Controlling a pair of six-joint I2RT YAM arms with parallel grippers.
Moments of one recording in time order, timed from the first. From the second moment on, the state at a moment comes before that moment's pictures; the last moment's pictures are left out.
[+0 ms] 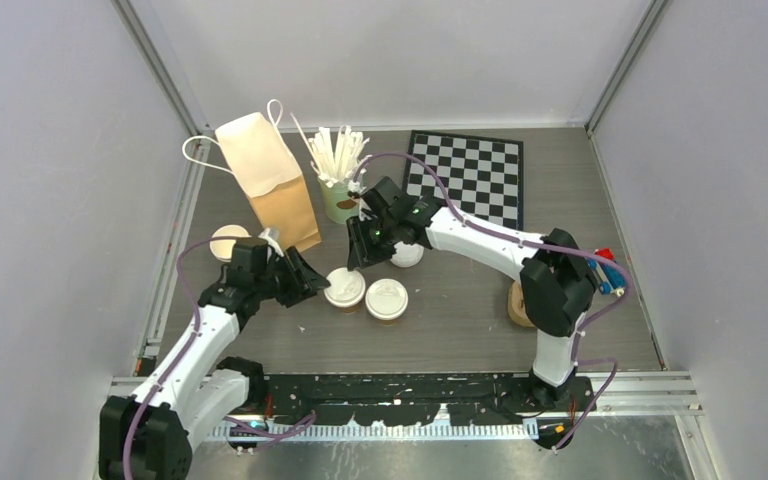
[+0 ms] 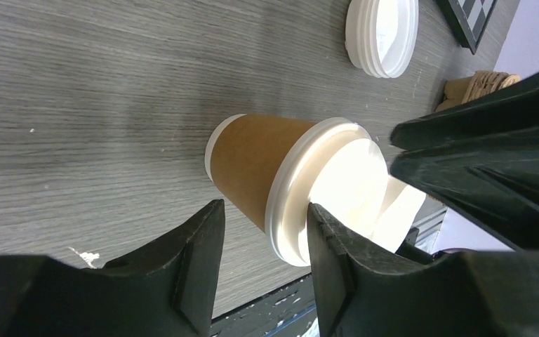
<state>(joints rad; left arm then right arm) -0.21 0.88 0.50 -0.40 0.36 -0.78 0.84 1.84 1.48 -0.53 -0.28 0.51</state>
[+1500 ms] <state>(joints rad) -0.21 0.68 1.00 -0.91 0.27 -0.56 0.87 1.09 1.25 -0.78 0.32 0.56</state>
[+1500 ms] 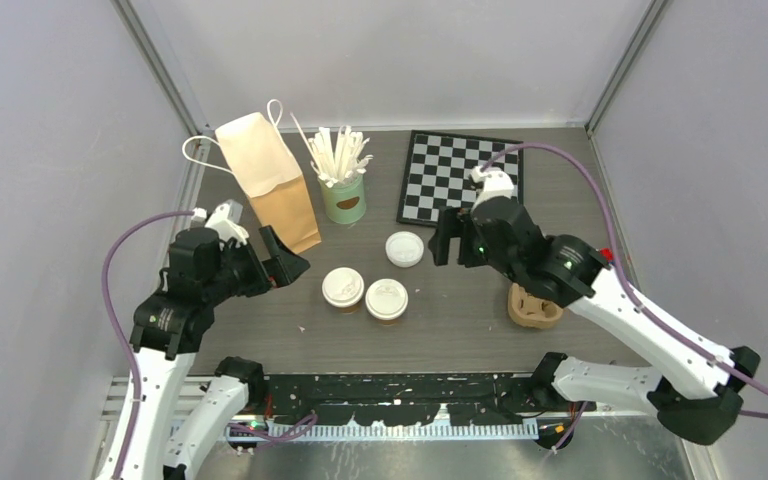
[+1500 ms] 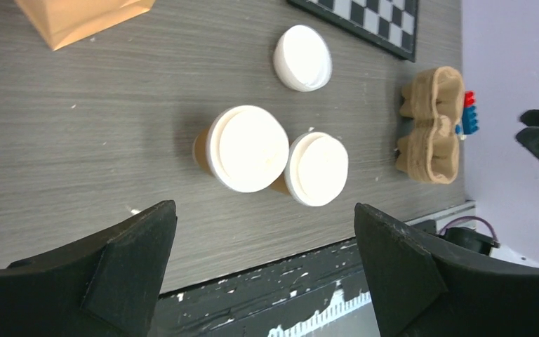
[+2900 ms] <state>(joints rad) -0.16 1.04 1.40 -1.03 -0.48 -0.79 0.86 0.91 0.92 -0.56 0.19 0.61</state>
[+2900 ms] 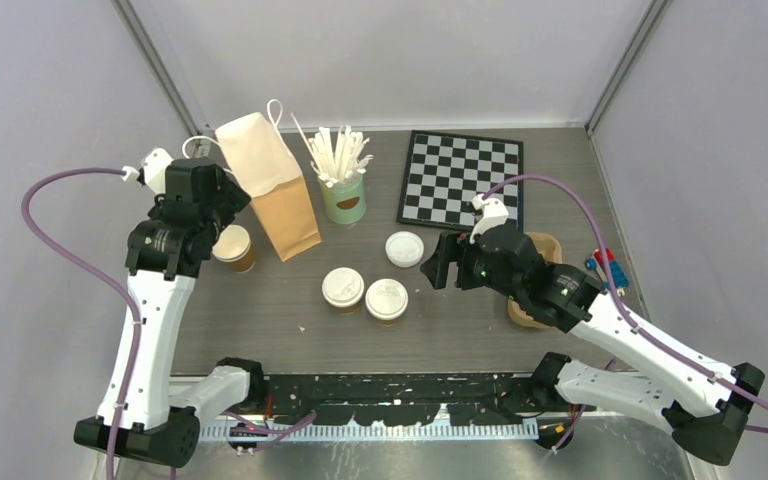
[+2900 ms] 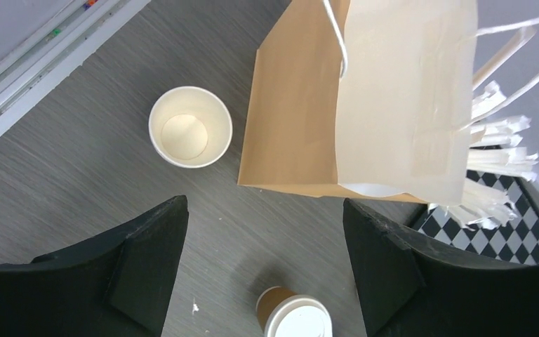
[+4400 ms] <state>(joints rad) -0.04 1.22 1.71 -1.13 -0.25 -0.76 1.01 1.10 1.21 -0.71 0.37 0.57</state>
